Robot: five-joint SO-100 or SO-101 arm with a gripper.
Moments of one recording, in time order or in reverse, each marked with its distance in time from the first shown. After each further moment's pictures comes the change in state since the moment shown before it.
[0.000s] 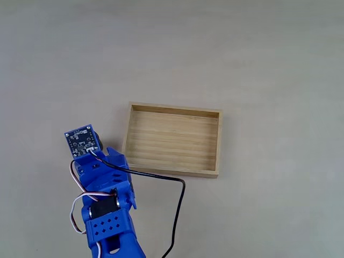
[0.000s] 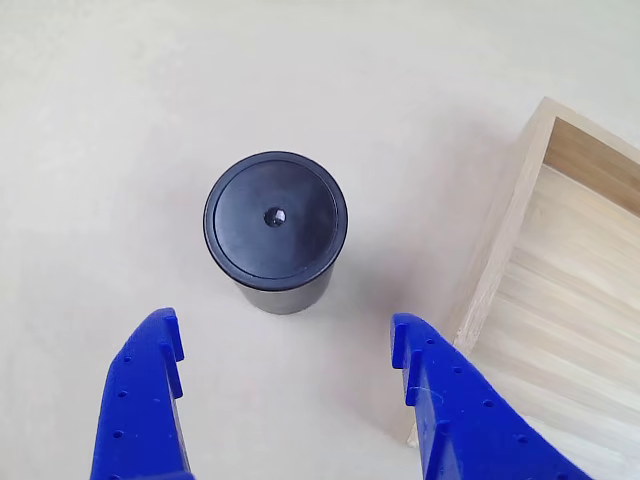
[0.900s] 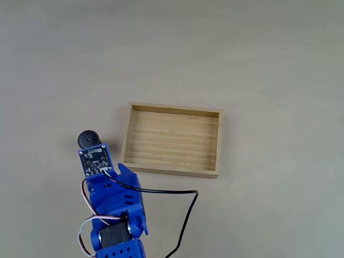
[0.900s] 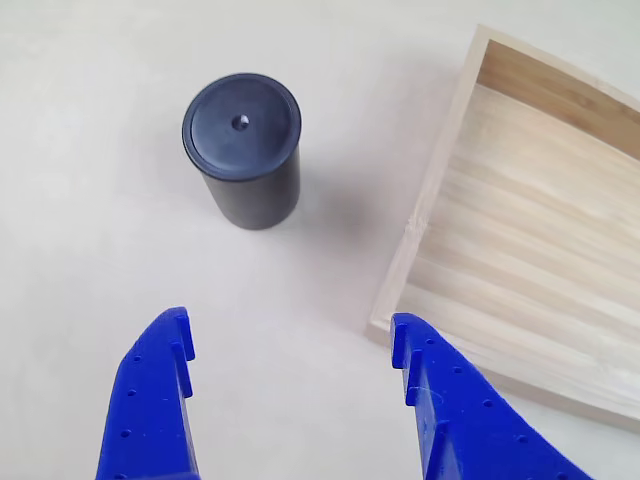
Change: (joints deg) arm 2.3 -18.7 8.9 9.7 -1.0
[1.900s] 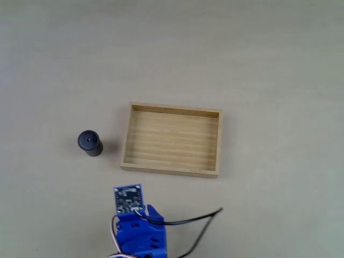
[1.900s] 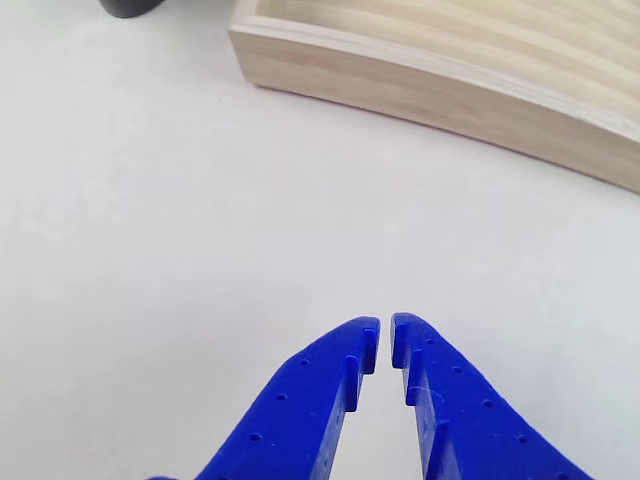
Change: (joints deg) arm 6.9 -37.5 20.7 23.3 1.1
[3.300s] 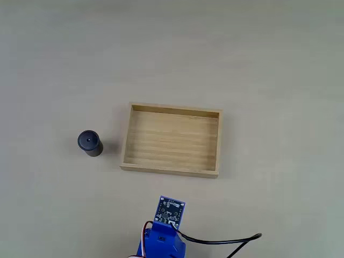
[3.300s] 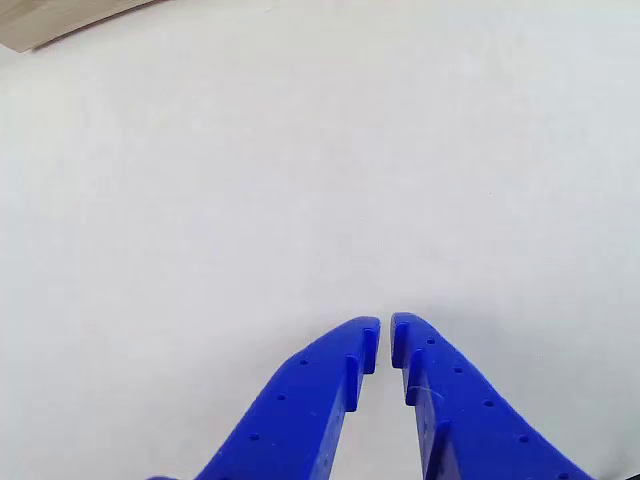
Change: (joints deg) arm 18.8 -24.1 16.8 16.9 -9.9
